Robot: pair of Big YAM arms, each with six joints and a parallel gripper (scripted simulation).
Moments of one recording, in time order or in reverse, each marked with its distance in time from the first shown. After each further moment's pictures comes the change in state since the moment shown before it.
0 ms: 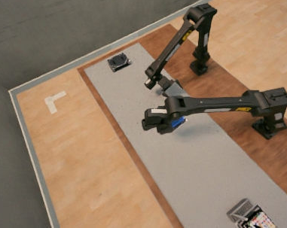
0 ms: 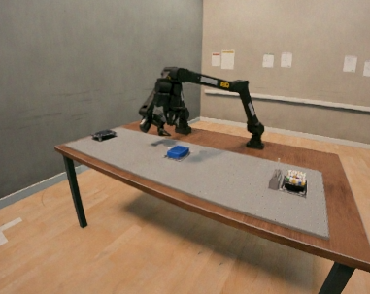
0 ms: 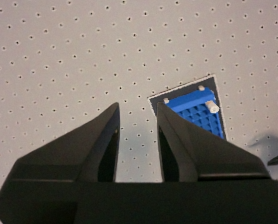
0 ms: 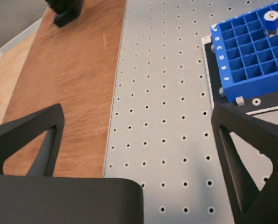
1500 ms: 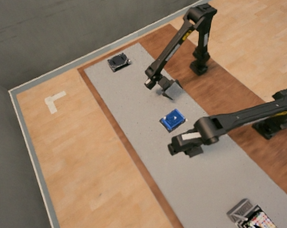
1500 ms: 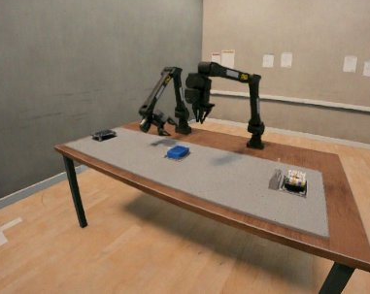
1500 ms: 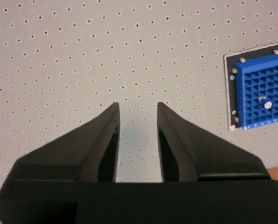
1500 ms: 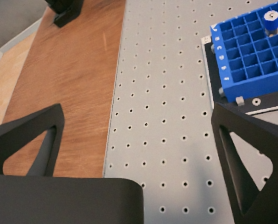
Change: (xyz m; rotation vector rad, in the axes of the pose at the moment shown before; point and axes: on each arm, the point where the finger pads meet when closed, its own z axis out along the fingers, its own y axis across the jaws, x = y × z) left arm 0.068 0.130 -0.047 -0.038 0.026 -0.090; right arm 0.000 0.000 0.000 0.000 0.000 0.000
